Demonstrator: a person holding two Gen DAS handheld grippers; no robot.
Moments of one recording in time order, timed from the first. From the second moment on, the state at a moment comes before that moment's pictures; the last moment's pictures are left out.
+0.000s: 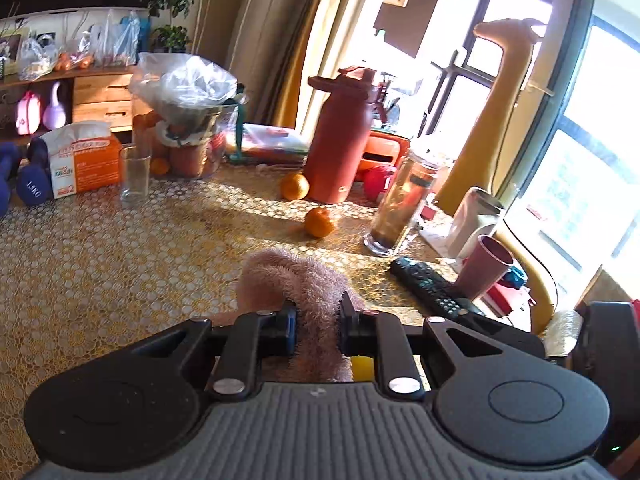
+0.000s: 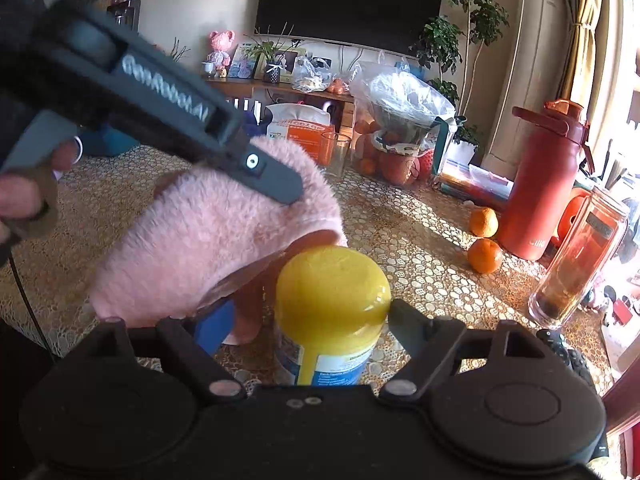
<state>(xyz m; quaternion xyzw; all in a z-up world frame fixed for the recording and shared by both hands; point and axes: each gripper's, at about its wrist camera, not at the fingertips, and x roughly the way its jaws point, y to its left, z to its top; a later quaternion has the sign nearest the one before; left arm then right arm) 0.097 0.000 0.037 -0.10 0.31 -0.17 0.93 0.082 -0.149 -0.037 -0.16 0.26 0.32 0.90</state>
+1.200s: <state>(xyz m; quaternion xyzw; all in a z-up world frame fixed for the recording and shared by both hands) 0.108 -0.014 0.010 -0.12 0.34 -0.22 0.91 0.094 -0.151 -0.032 -0.16 0.25 0.33 0.90</state>
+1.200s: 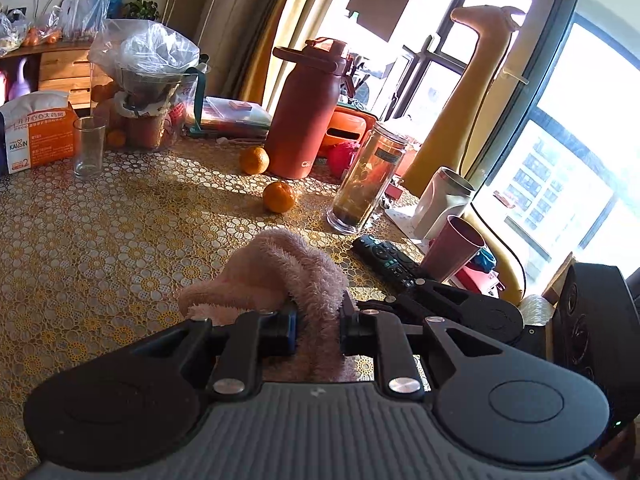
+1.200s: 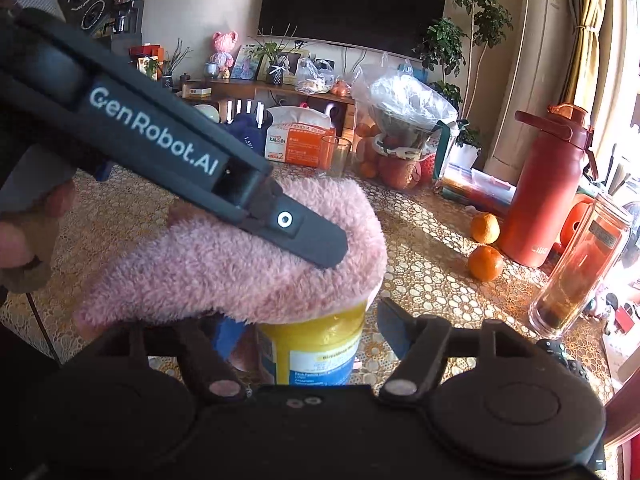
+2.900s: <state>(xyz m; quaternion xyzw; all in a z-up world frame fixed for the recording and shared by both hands) 0.110 -0.061 -0.003 -0.08 0.39 -0.24 0.89 0.057 -0.214 -0.038 -0.18 0.27 0.36 0.88</state>
